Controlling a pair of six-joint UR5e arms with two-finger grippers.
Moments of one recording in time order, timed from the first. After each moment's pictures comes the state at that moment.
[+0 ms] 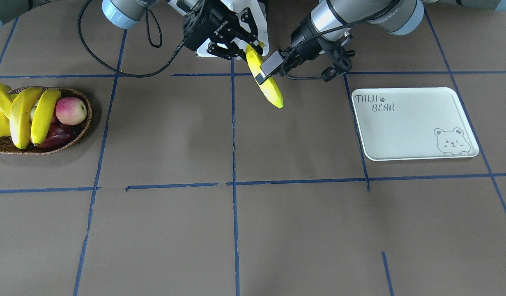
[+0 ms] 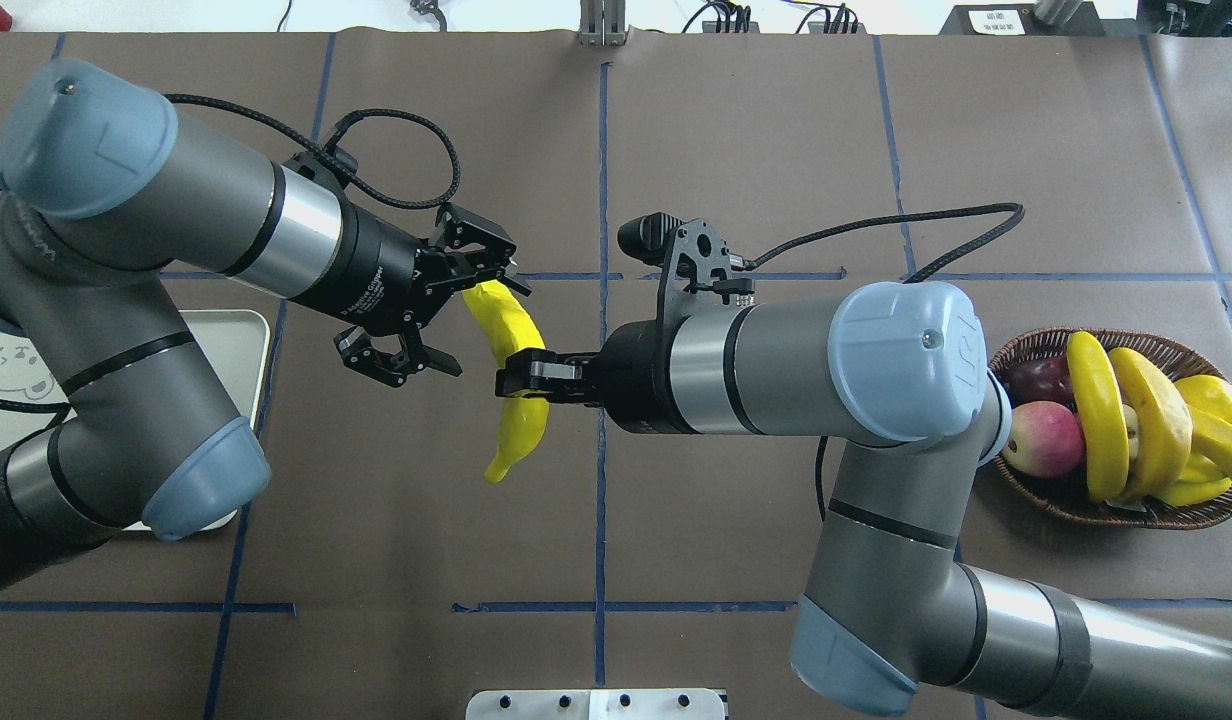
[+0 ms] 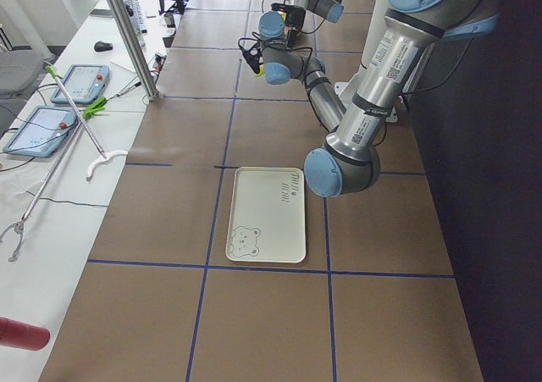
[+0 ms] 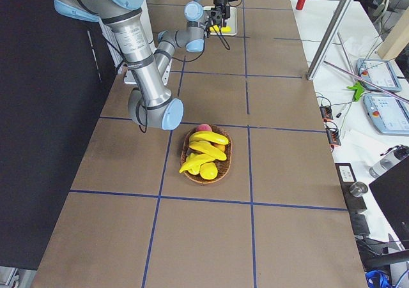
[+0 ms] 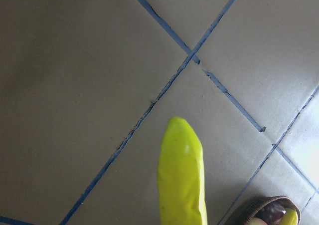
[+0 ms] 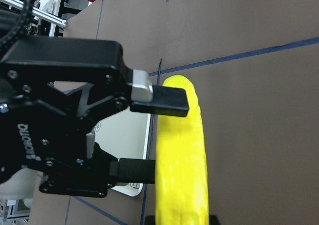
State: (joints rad) left arm -0.71 -2.08 -1.92 -2.04 -2.21 -2.05; right arm 0.44 -0.99 1.92 -0.91 1.81 1.47
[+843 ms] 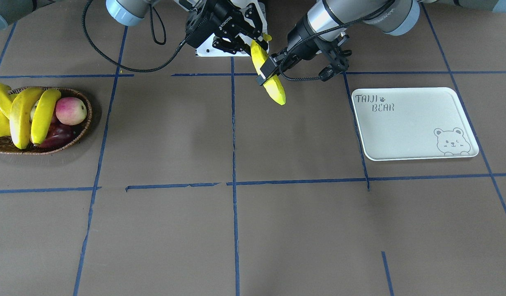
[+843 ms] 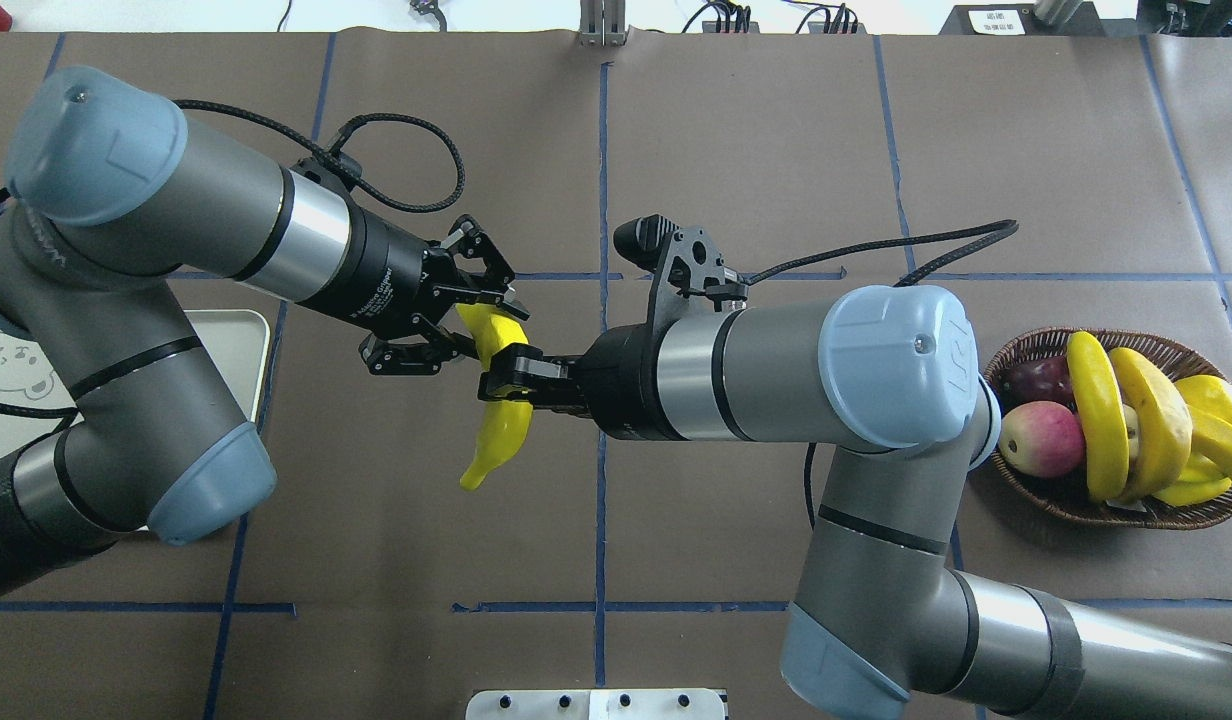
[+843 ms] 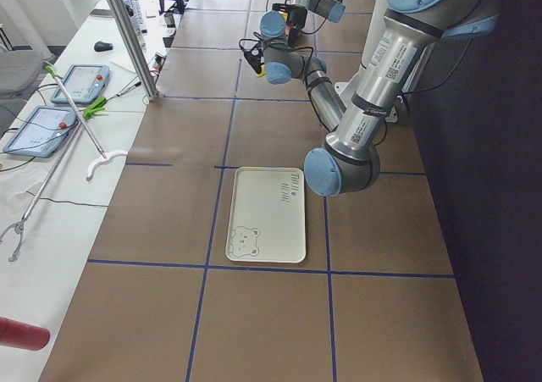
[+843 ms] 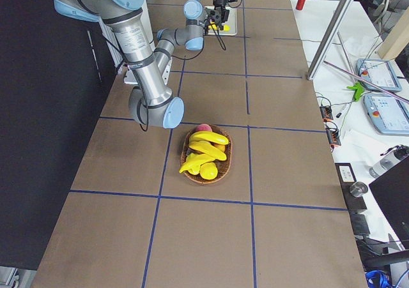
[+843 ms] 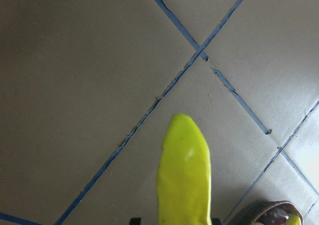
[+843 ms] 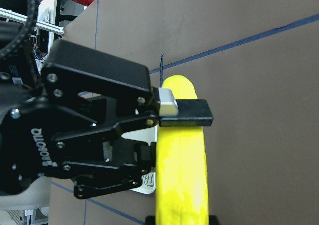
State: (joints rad) left arm -0.70 -2.09 -1.92 -2.04 -2.20 -2.08; right arm 0.42 -0.98 1.92 -0.91 1.81 1.56
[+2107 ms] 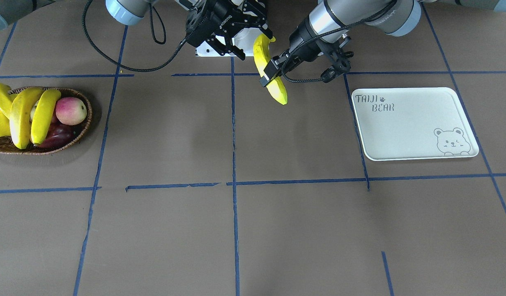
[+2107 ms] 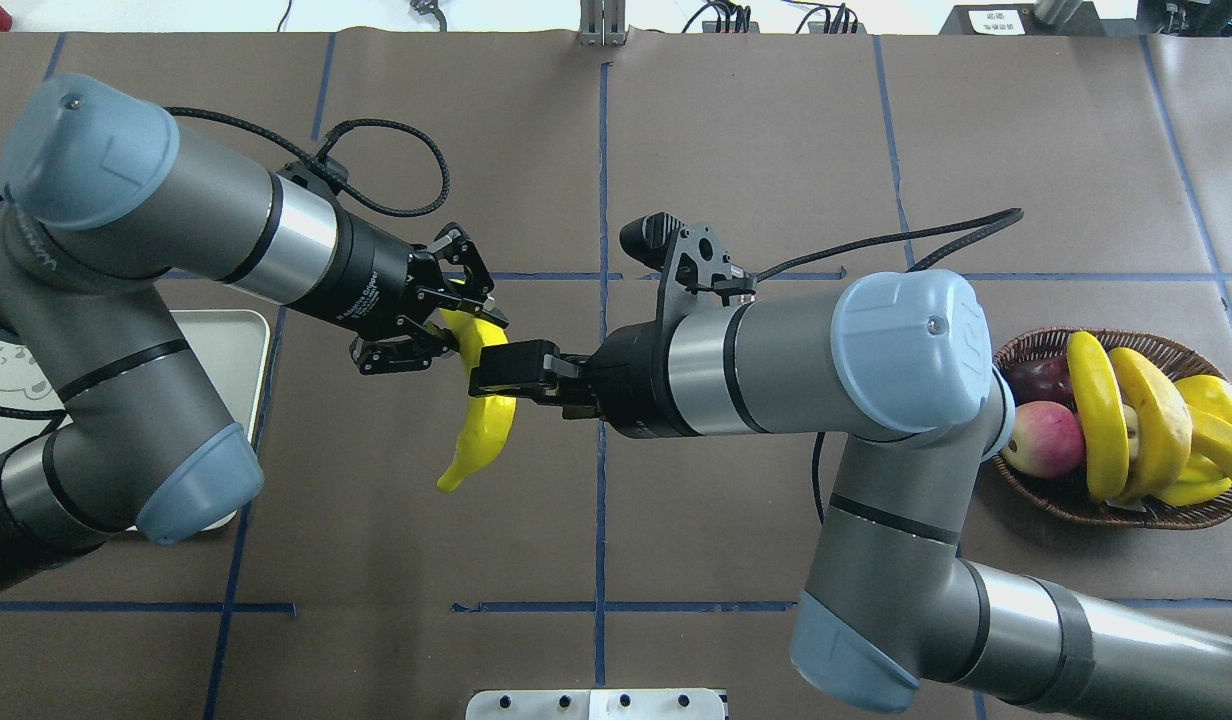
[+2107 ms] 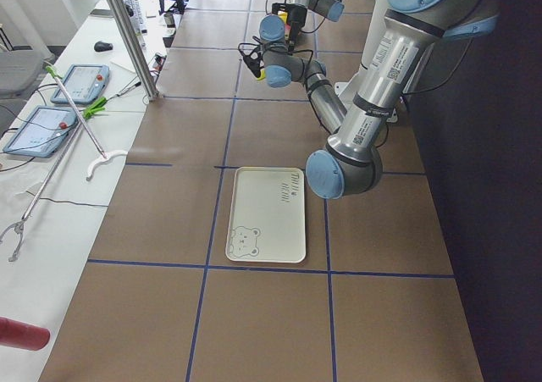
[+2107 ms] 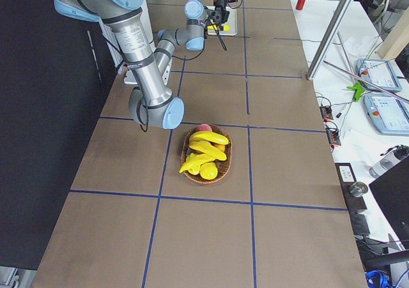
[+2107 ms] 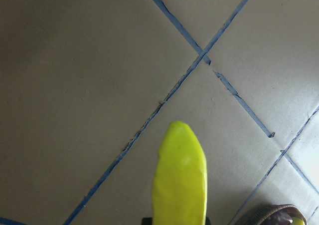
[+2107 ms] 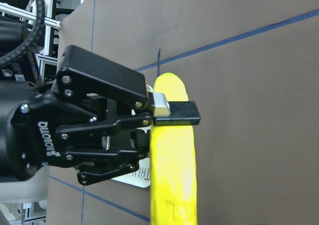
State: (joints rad) left arm -0.71 -2.04 -1.91 -2.03 -2.19 -2.06; right arm 0.46 -1.00 1.93 -0.93 1.88 1.56
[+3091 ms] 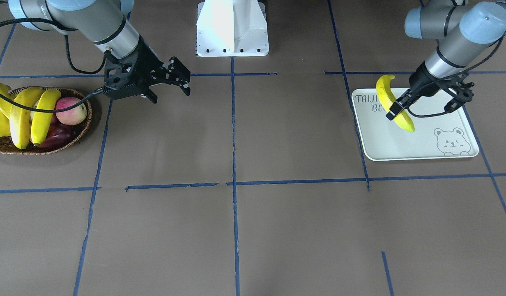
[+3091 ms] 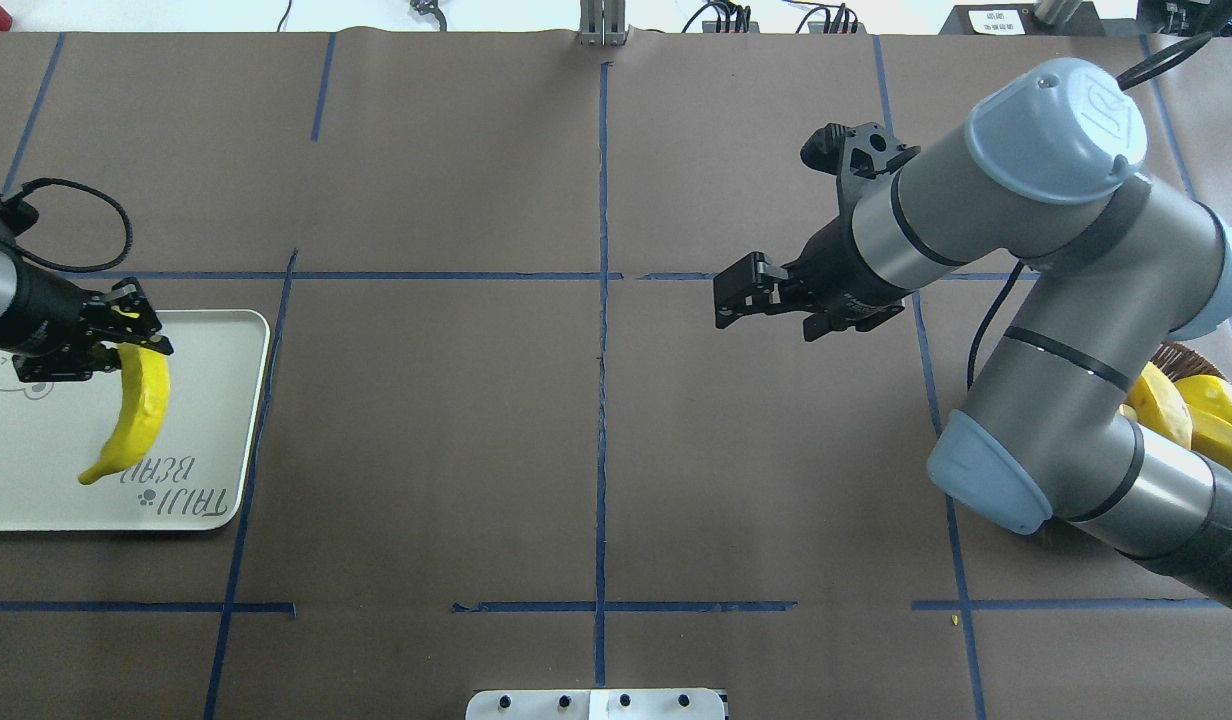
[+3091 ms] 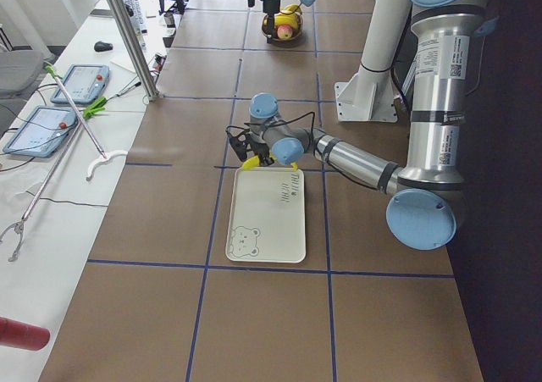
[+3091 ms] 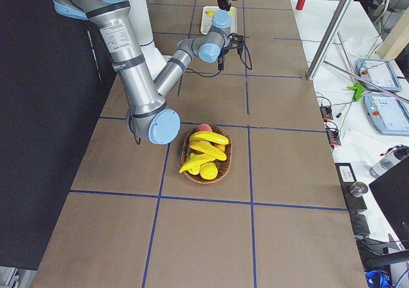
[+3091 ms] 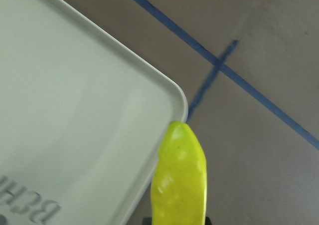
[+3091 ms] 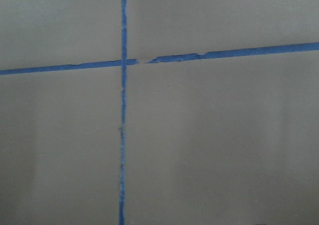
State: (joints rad) left arm -0.94 -1.54 -1.84 -2.10 -2.19 -1.53; right arm 0.74 -1.14 1.97 -1.43 2.16 1.17
